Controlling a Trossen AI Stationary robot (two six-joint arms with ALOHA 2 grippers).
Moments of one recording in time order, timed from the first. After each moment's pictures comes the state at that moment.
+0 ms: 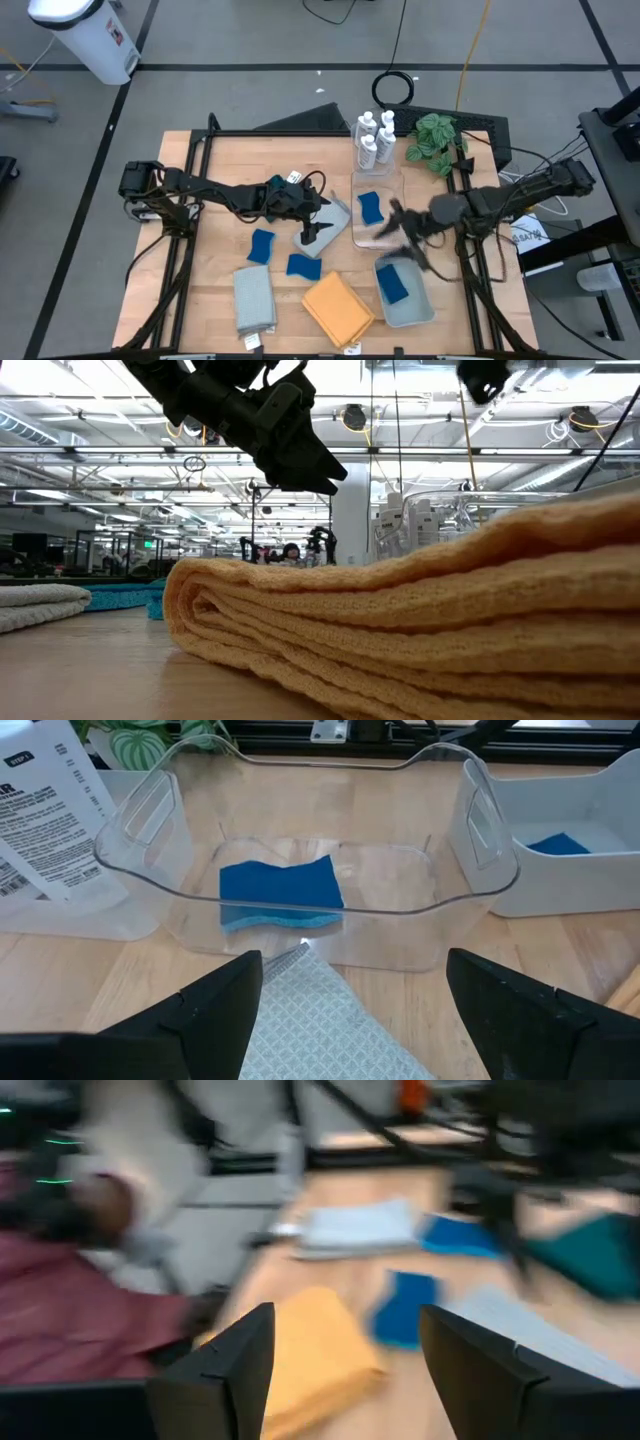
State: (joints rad) left arm 0.01 1.62 0.92 0.21 -0.05 -0.03; right arm 0.26 0.96 0.74 -0.12 -0.10 0.20
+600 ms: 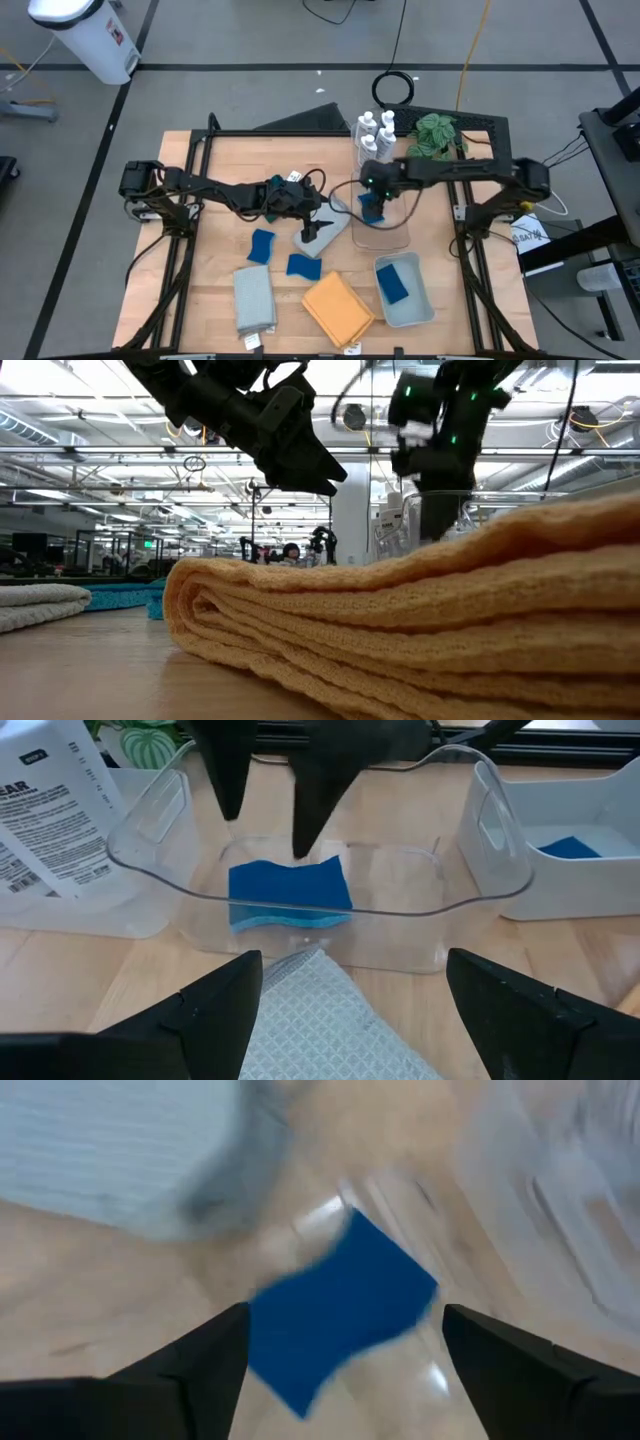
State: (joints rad) left arm 0.02 1.62 0.92 0.21 -0.05 -0.03; right arm -0.23 1.51 1.04 -0.73 0.05 0.31
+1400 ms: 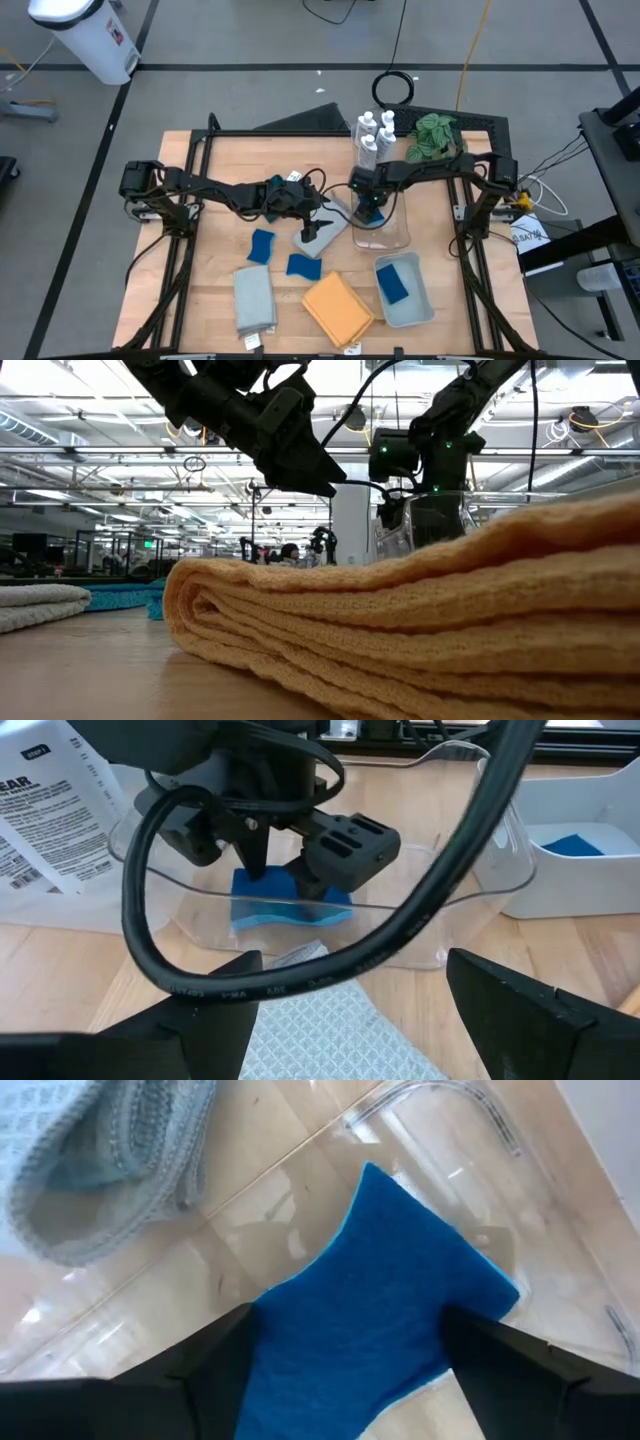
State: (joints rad) left arm 0.02 1.62 0.92 0.20 -0.05 -0.03; right arm -0.27 1.76 1.03 -0.65 0.00 0.37
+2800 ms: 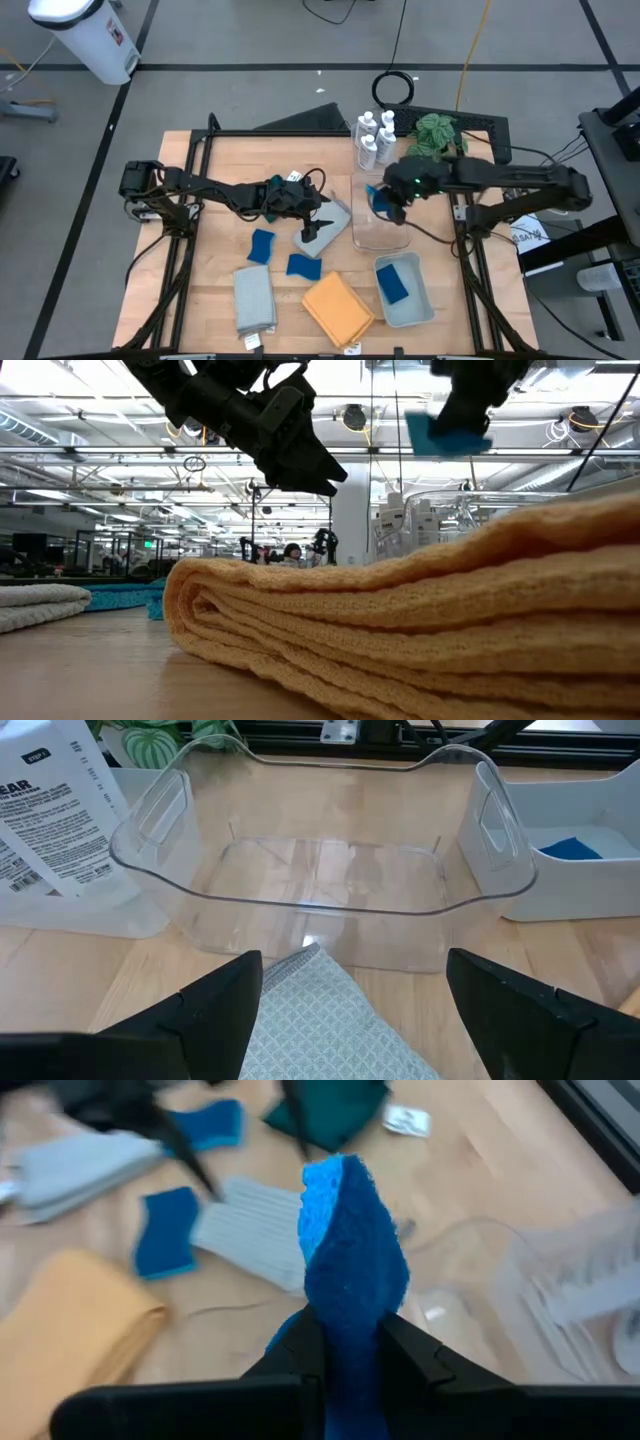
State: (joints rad) left arm 0.02 1.62 0.92 0.21 -0.05 -0.03; right arm -0.09 1.09 1.03 -0.69 0.03 0.24
